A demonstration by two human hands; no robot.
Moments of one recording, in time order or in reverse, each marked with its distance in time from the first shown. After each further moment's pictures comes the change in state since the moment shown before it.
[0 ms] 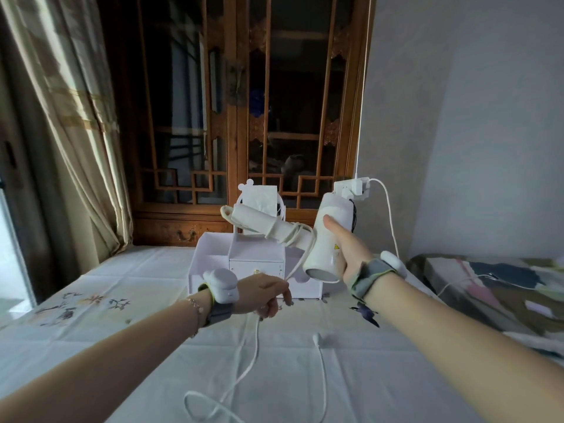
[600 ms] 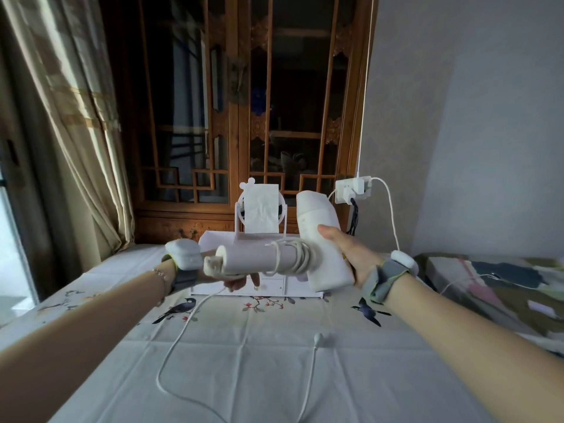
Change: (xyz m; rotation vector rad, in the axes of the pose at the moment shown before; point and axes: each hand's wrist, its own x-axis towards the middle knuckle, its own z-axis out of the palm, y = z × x) left_hand -0.007 -0.016 -0.070 0.039 -0.069 -0.177; right_hand -0.003 0.000 -0.013 -0.232 -0.318 -0.021
